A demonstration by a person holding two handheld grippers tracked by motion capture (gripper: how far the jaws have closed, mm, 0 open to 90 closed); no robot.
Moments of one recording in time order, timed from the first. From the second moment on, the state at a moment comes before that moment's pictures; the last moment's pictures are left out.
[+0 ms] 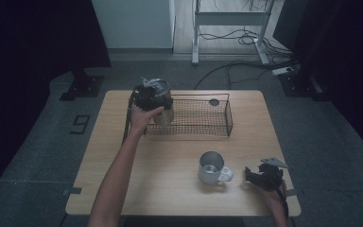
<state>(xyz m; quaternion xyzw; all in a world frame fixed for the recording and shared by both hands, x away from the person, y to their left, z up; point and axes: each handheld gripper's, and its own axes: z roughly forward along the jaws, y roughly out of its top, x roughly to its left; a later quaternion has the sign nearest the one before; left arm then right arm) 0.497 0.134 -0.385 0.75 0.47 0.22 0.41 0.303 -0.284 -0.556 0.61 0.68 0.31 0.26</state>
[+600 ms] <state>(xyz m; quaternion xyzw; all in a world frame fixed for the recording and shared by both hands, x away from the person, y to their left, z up) 0.511 0.127 -0.397 0.75 0.47 0.23 0.41 0.303 -0.284 -0.556 0.61 0.68 0.31 0.26</state>
